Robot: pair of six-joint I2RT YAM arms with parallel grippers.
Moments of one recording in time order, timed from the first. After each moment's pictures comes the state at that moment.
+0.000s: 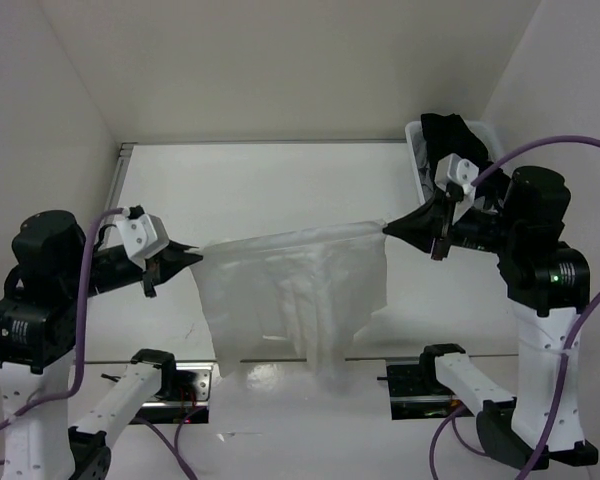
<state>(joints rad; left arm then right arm) -0.11 0.78 1.54 -1.11 0.85 0.44 0.05 0.94 1.59 -1.00 -1.11 -0.40</state>
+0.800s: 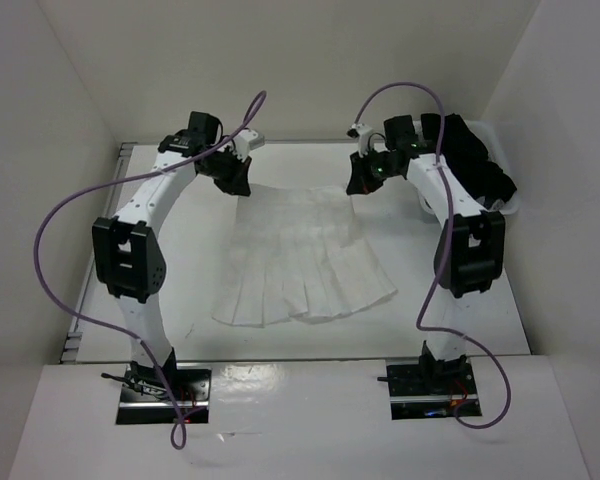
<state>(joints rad) -0.18 1.91 1.81 -0.88 0.55 0.44 0.16 1.89 1.69 -0.72 -0.63 -0.32</state>
